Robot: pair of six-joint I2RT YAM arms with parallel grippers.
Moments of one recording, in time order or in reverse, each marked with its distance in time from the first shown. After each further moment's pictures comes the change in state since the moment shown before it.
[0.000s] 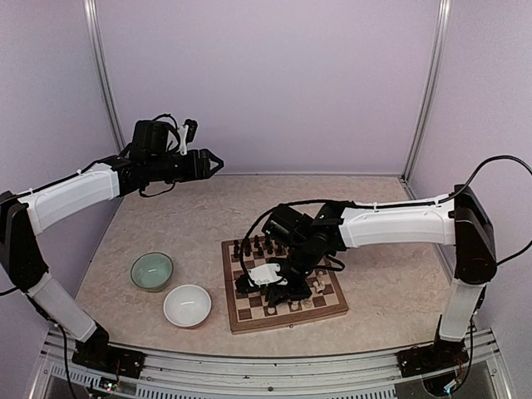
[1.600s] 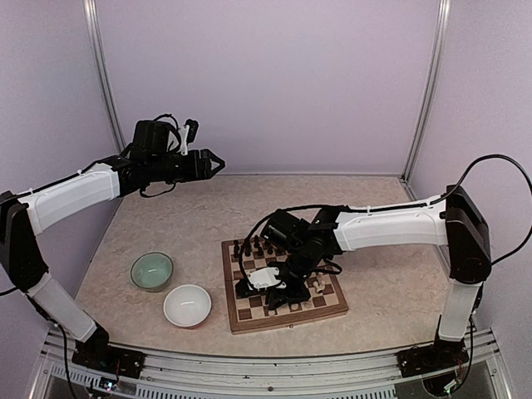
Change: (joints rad) left arm -0.006 0.000 0.000 0.000 0.000 0.000; right arm -0.001 0.033 -0.013 0.026 0.004 0.001
